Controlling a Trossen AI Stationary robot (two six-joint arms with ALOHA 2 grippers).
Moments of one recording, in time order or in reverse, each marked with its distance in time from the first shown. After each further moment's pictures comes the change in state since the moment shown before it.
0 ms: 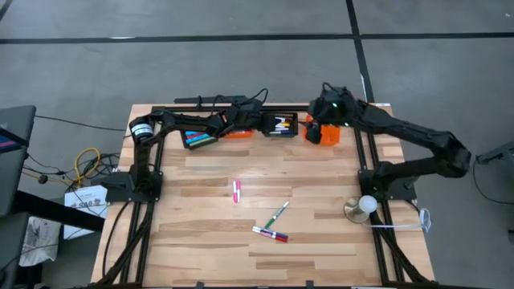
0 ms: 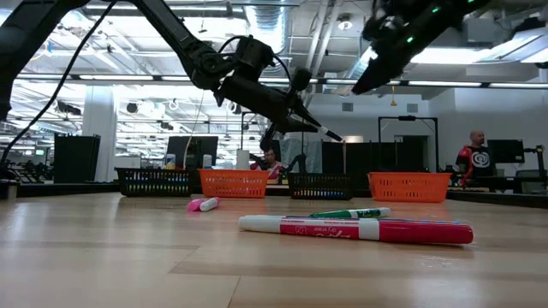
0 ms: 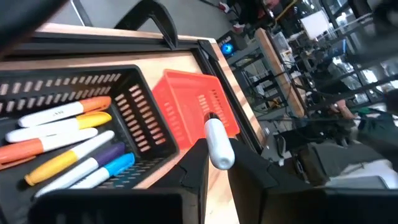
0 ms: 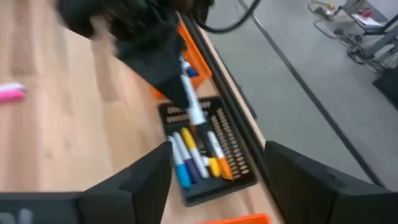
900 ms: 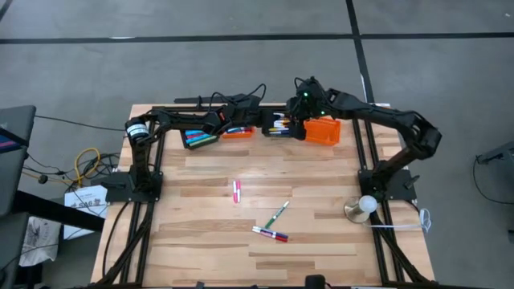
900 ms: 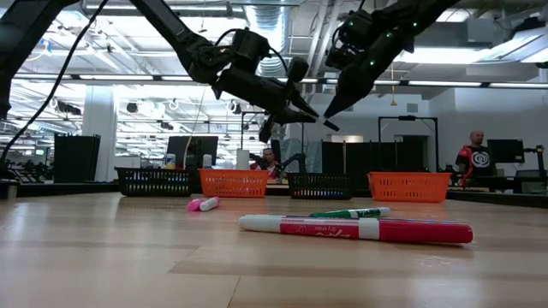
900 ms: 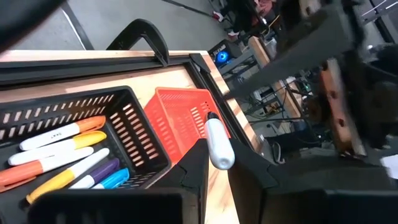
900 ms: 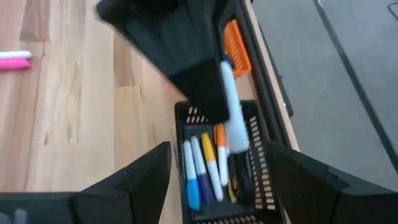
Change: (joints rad) left arm 0.010 -0.041 -0.001 -0.003 -0.006 0.037; right arm -0.037 0.354 0.225 -0.054 -0.155 -0.145
